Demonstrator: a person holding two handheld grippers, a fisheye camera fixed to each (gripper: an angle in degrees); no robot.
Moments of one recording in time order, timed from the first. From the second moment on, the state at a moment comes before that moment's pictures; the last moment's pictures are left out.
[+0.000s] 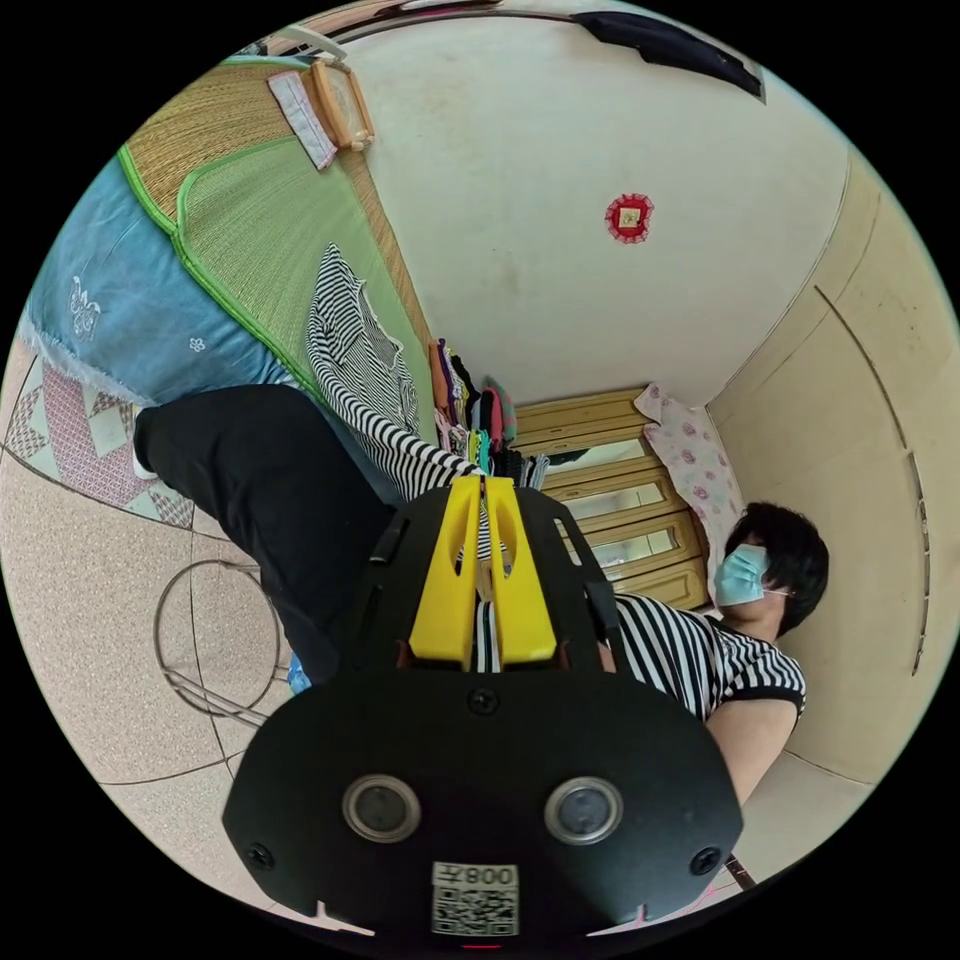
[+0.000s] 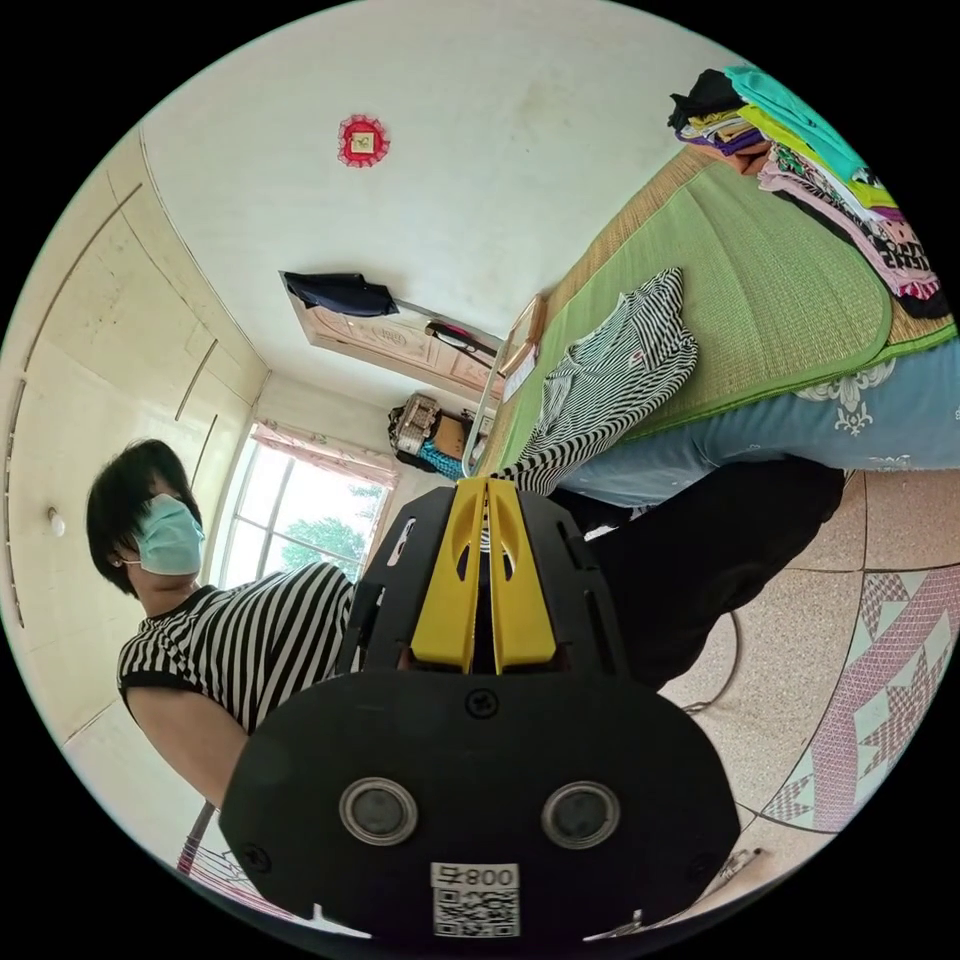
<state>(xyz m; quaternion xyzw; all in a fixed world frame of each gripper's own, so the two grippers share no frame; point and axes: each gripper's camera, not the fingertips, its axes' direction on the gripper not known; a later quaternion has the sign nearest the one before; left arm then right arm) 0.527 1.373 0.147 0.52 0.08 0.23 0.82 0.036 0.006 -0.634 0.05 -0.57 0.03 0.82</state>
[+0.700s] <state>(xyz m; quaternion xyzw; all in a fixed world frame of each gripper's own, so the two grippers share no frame) 0.551 1.265 0.062 0.52 0.08 0.24 0.81 0.046 -0.074 -0.587 0.06 -0.56 0.04 0.83</state>
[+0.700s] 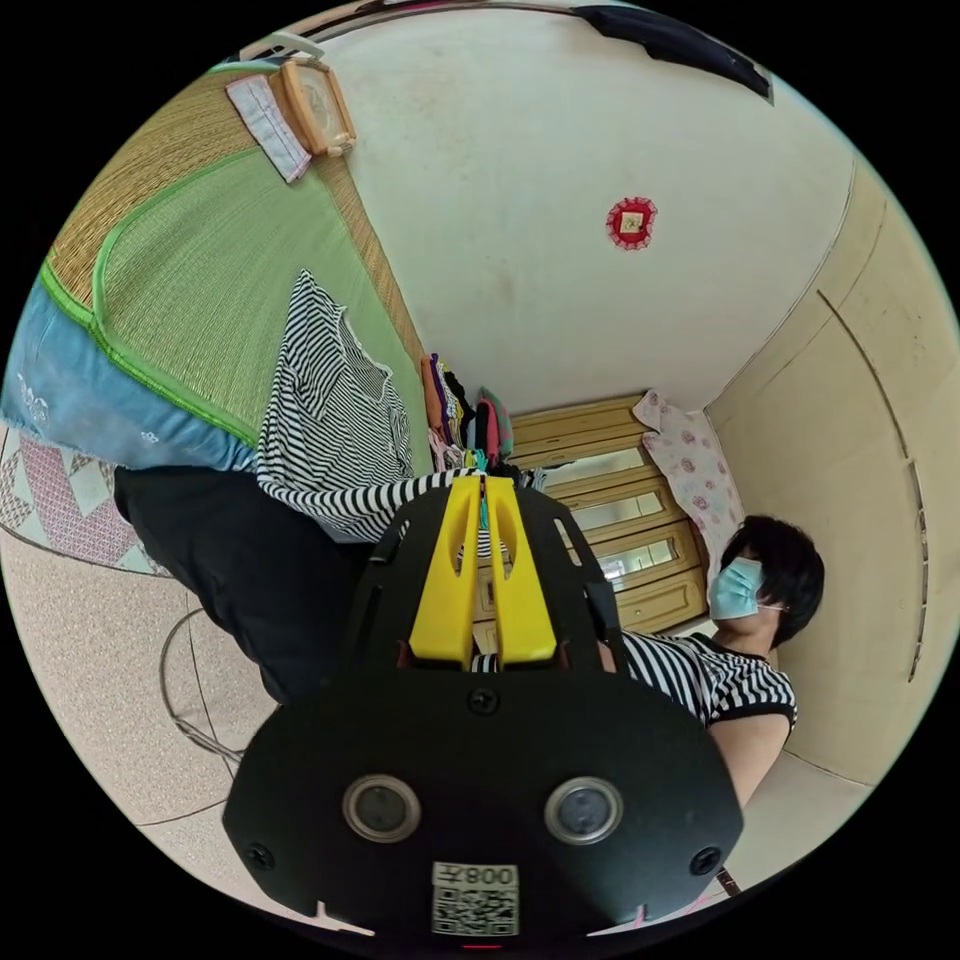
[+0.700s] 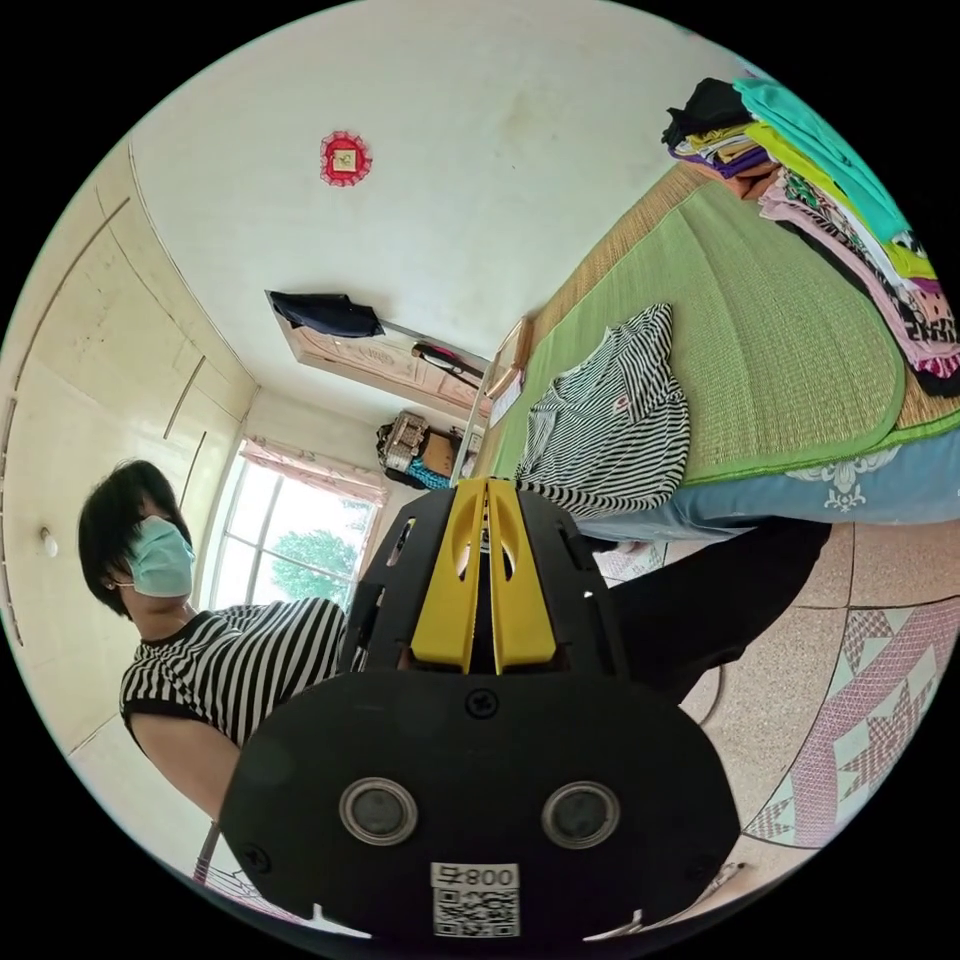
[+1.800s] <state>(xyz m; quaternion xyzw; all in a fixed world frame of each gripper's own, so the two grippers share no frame) 0.616 0.880 -0.206 0.53 0.02 0.14 0.84 0.003 -0.443 -0.317 -0.06 -0.48 0.09 0.87</state>
